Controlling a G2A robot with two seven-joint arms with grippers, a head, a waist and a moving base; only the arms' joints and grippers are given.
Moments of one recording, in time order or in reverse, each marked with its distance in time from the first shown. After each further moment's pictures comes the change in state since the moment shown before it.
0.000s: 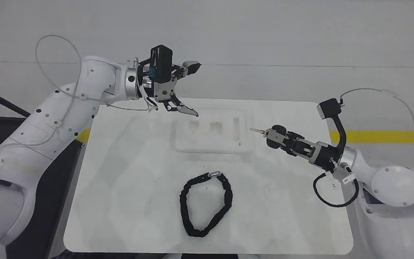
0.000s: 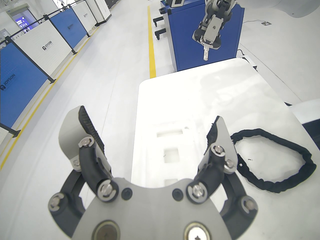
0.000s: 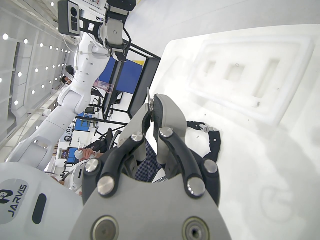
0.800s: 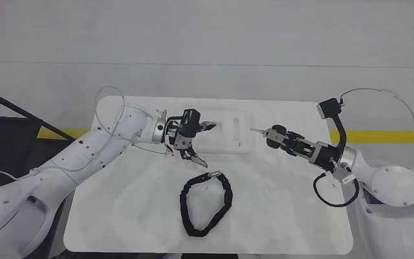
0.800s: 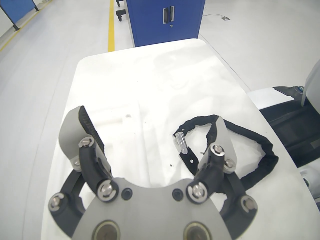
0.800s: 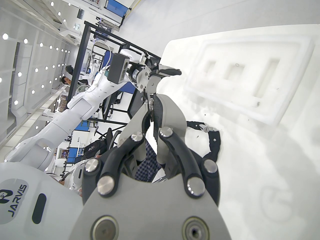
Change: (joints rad) left arm 0.200 -0.038 0.123 -0.064 0.050 0.000 -0.055; right arm 0.000 0.000 0.000 0.000 0.000 0.000 0.000
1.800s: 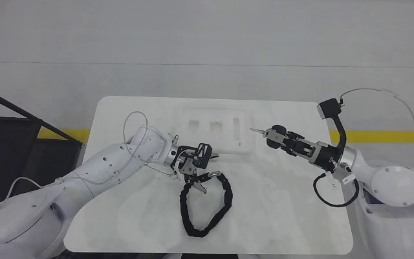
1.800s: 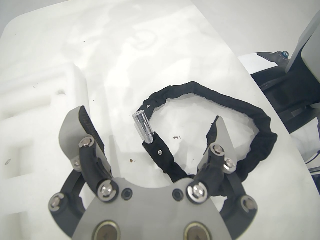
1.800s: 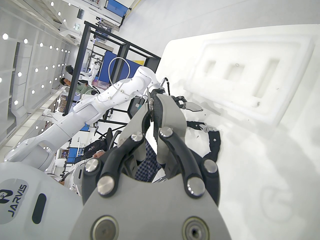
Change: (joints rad) left arm 0.099 -0.061 0.053 0.033 0.175 0.000 -0.044; right arm 0.000 0.000 0.000 0.000 0.000 0.000 0.000
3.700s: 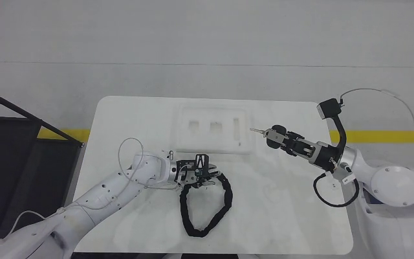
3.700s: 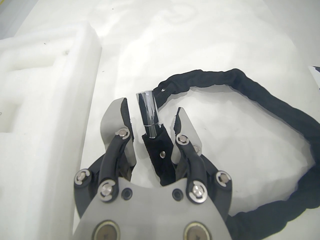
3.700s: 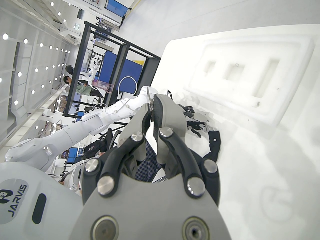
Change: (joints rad) left arm 0.315 0.022 -0.253 -0.086 0.032 0.275 -0.198; right arm 0.000 0.000 0.000 0.000 0.000 0.000 0.000
